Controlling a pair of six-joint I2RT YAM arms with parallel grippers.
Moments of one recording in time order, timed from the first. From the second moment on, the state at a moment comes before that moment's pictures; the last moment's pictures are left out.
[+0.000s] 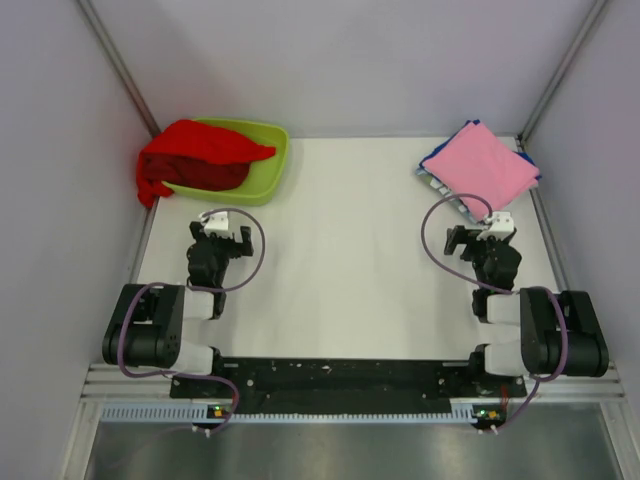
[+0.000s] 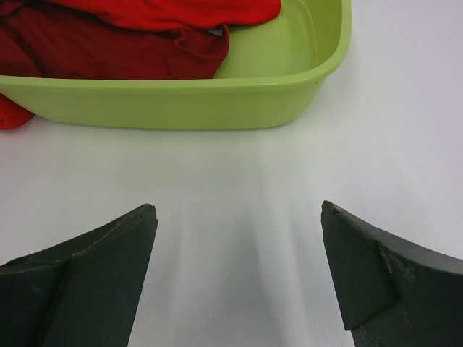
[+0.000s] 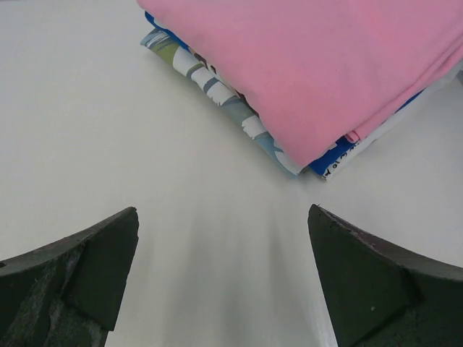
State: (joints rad) left arm -0.04 1.43 0.24 1.09 0.04 0.05; right arm -0.07 1.36 0.18 1.06 -0.08 0.05
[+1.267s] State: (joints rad) left arm -0.01 2.01 1.94 -0.40 0.03 0.26; right arm 0.15 1.07 0.94 0.12 -0.33 0.25
